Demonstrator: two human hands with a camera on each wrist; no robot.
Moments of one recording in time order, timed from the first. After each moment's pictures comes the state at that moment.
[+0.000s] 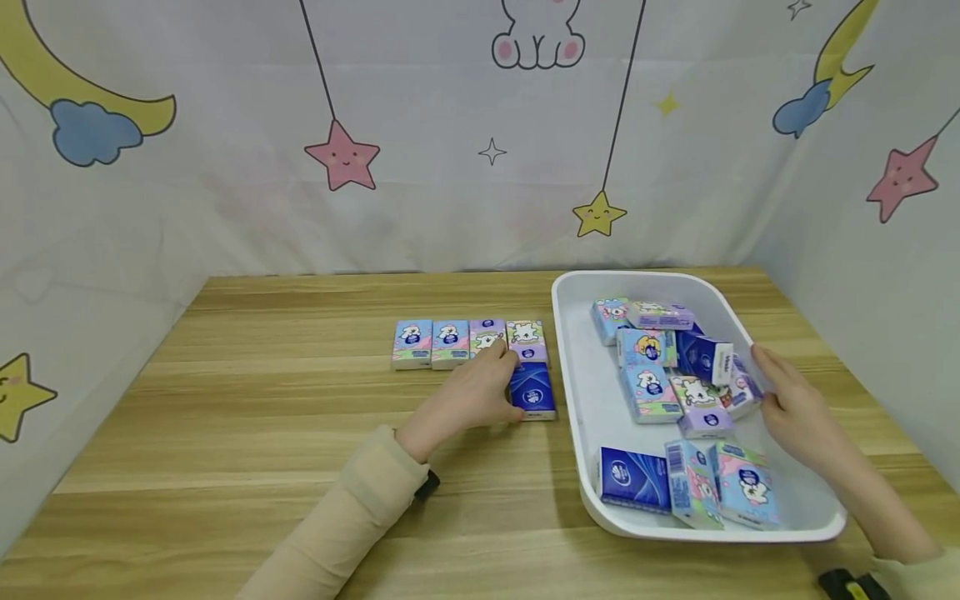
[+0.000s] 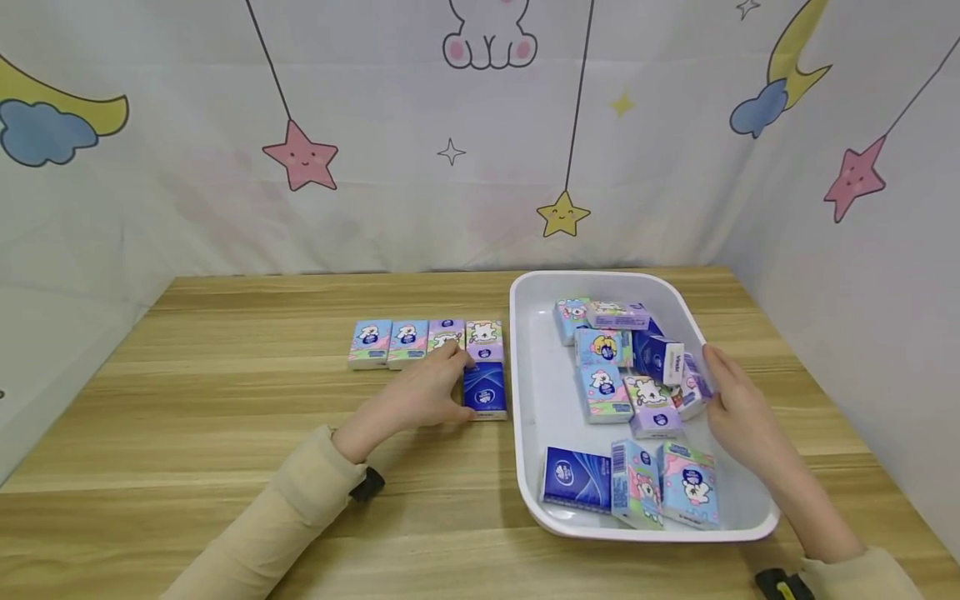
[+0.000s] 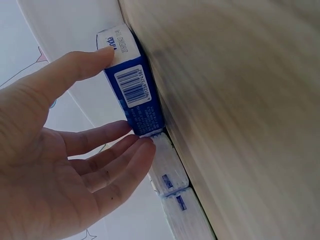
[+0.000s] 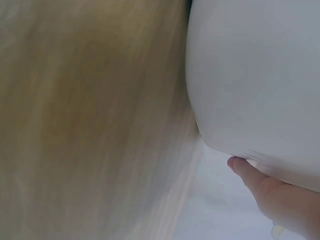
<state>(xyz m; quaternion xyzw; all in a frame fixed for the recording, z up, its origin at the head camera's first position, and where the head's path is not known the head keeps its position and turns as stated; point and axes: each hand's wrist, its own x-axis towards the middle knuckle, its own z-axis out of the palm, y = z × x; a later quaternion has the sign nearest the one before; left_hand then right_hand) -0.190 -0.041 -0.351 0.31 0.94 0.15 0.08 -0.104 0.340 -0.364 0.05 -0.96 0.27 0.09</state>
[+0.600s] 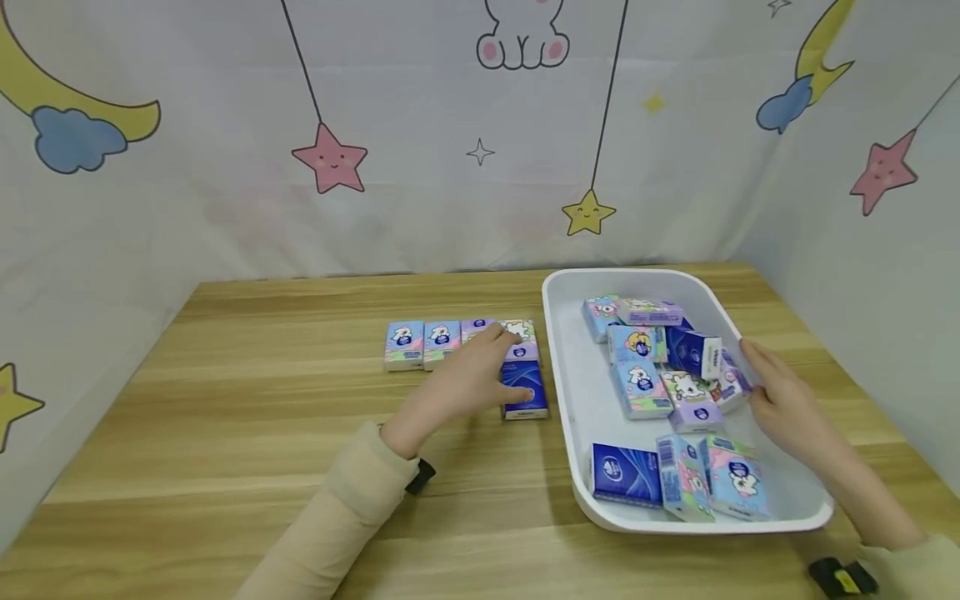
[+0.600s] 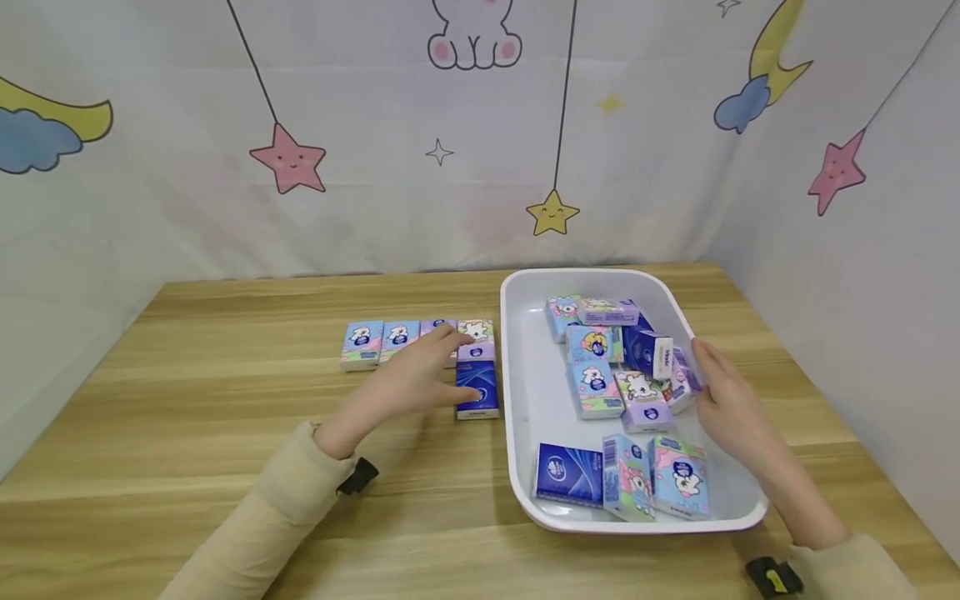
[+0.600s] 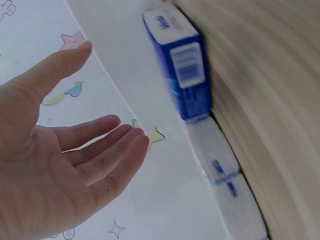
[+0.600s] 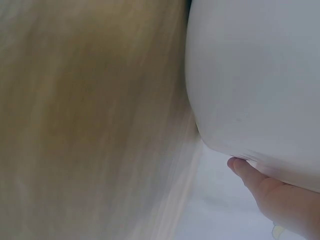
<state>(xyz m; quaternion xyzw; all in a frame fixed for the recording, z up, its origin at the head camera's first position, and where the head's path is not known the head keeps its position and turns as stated) -0.189 -0.037 -0.324 0.30 0.93 0.21 0.09 -0.102 0.340 -0.362 0.04 -0.96 0.27 0.08</state>
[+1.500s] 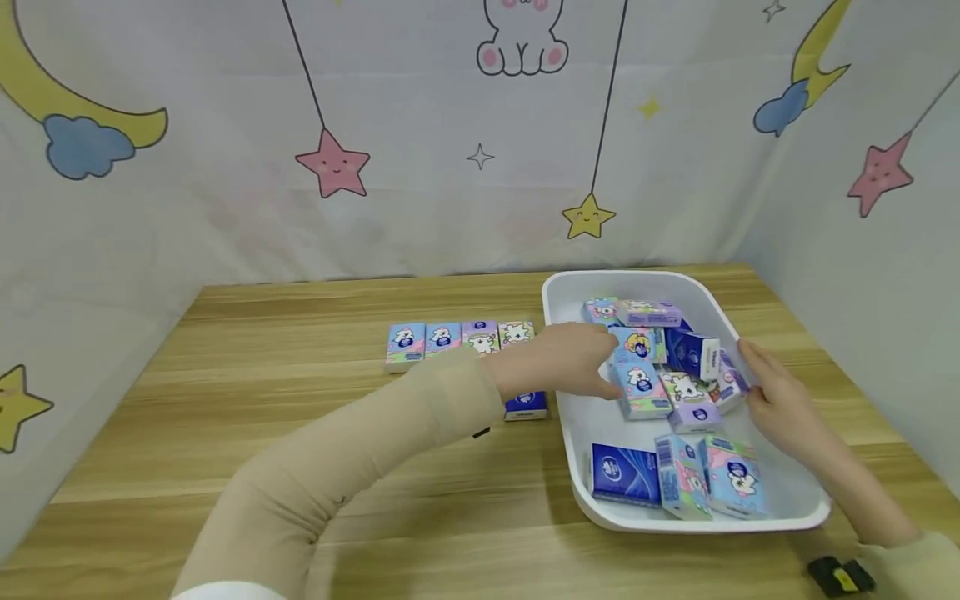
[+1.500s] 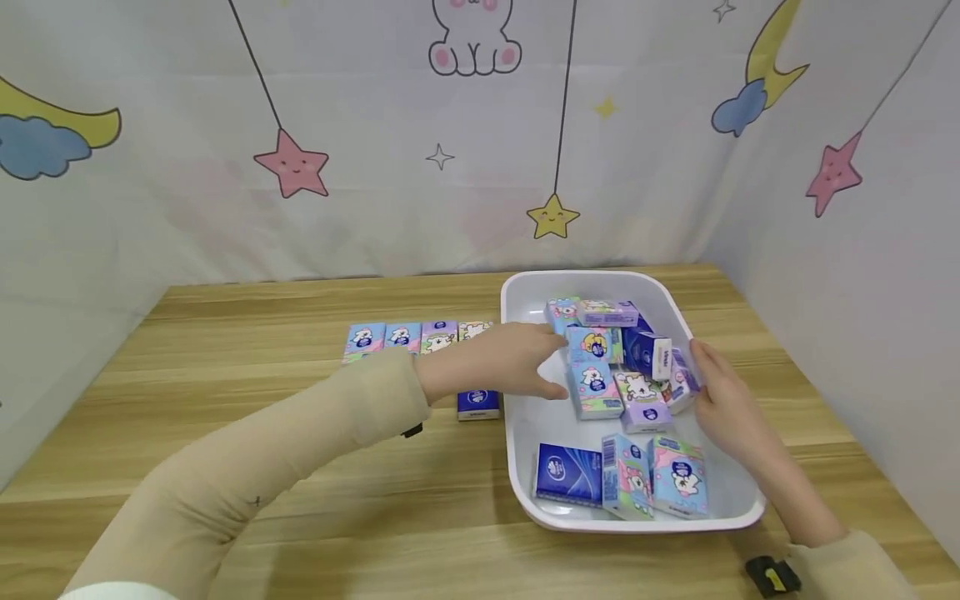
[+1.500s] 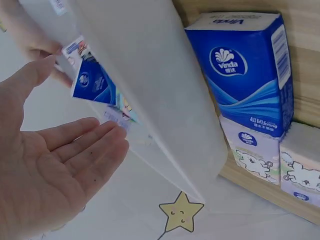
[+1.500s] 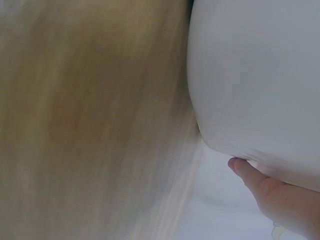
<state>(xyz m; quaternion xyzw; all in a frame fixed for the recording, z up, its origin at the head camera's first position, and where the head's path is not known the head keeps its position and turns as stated) -0.191 0.059 -0.286 0.44 0.89 0.00 0.10 -0.105 0.338 -0.364 0.05 -0.96 0.27 0.09</state>
